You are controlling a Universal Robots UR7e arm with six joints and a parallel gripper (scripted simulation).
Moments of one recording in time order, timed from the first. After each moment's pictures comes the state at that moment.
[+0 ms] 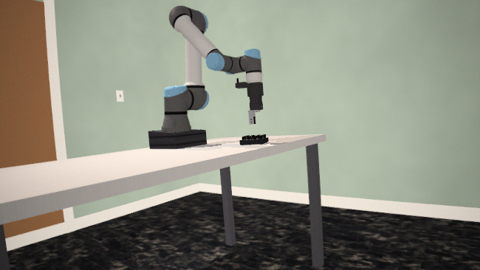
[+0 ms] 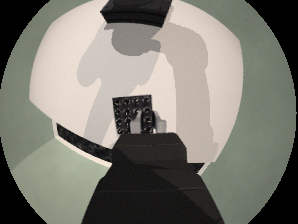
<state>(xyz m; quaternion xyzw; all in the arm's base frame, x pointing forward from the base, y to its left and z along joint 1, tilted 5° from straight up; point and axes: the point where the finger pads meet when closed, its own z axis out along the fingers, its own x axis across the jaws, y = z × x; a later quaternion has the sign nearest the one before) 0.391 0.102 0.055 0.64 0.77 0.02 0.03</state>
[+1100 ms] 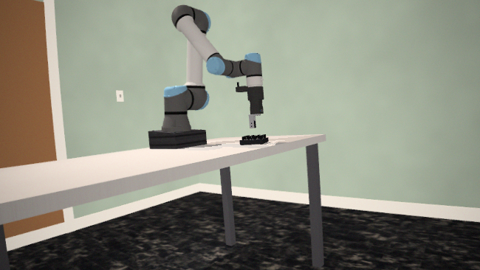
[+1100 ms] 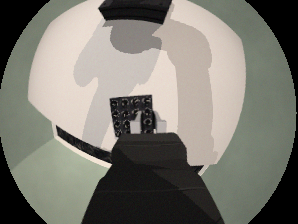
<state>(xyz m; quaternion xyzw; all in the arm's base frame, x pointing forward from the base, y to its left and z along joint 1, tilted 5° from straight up) 0.393 0.102 0.036 0.64 0.77 0.02 0.03</state>
